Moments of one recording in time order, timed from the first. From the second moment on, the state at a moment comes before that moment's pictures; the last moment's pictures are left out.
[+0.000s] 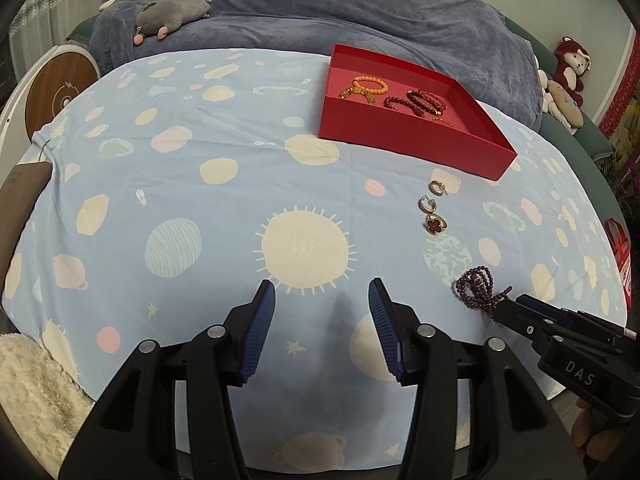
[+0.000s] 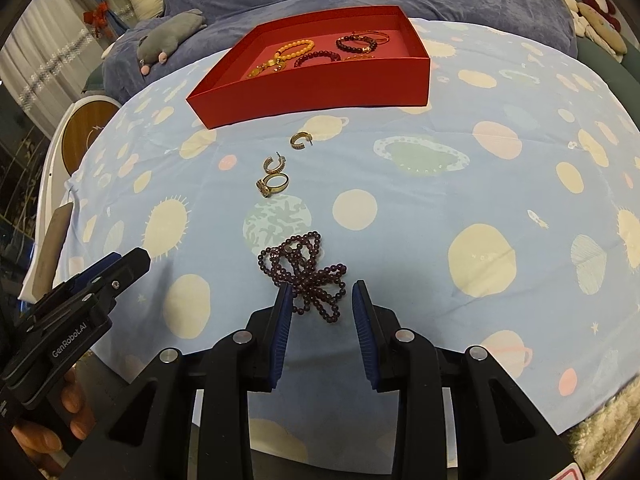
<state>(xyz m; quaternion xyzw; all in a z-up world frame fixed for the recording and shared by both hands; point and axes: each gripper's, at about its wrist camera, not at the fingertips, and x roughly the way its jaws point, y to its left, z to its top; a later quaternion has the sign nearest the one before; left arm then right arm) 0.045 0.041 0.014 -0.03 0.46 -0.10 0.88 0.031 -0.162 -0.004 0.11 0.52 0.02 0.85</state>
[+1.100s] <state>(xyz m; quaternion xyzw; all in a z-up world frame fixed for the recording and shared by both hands) 0.048 0.016 0.017 -0.03 0.46 -0.12 0.88 0.006 -0.189 -0.005 0.14 0.51 0.01 0.85</state>
